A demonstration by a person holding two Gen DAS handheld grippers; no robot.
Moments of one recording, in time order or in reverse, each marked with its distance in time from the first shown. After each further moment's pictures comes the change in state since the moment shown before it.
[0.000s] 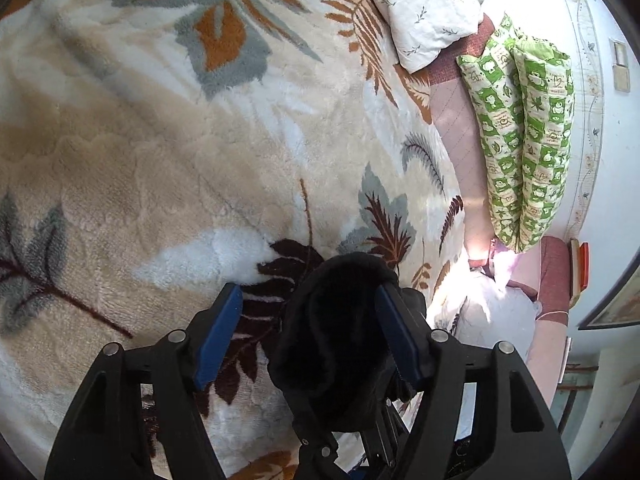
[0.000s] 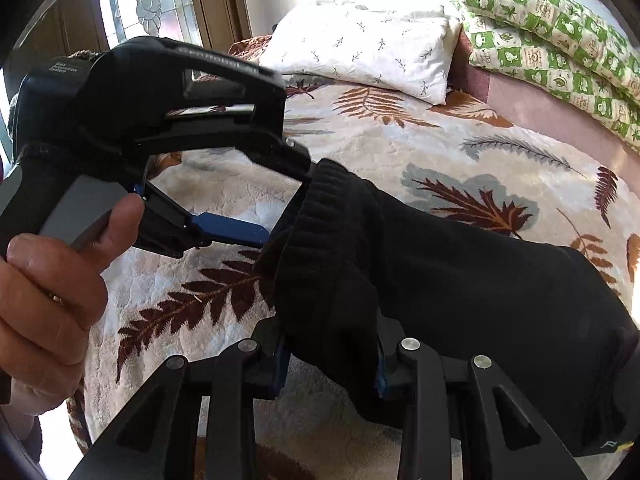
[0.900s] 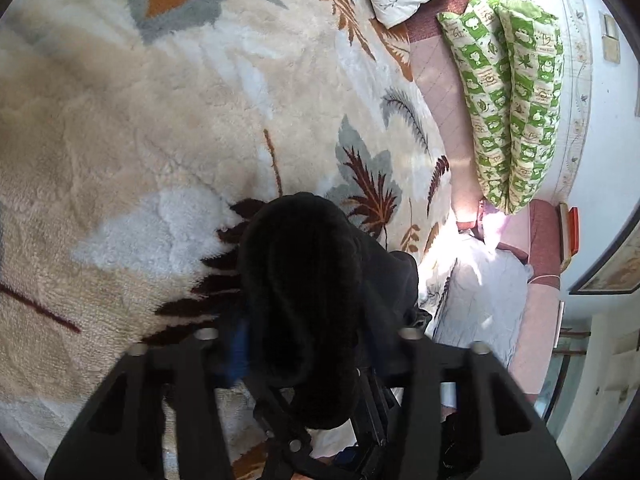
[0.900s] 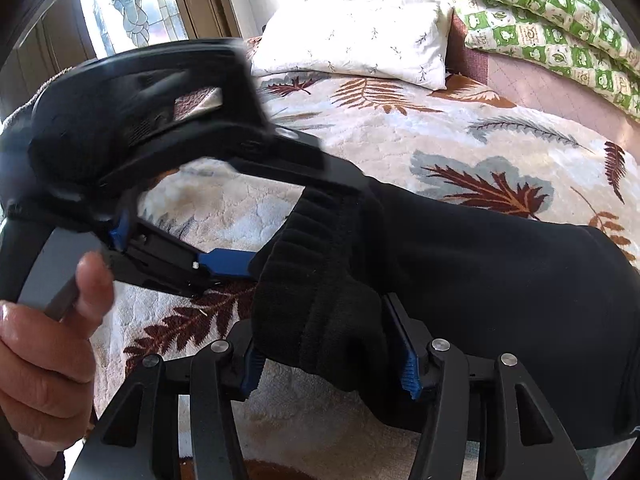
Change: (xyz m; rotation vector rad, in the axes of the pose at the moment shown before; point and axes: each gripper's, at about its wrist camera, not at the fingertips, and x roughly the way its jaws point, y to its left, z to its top) left arm 0.024 -0.007 -0.014 0.070 0.133 -0.058; right arm 0.013 0.001 -0.002 0.066 0.007 0.029
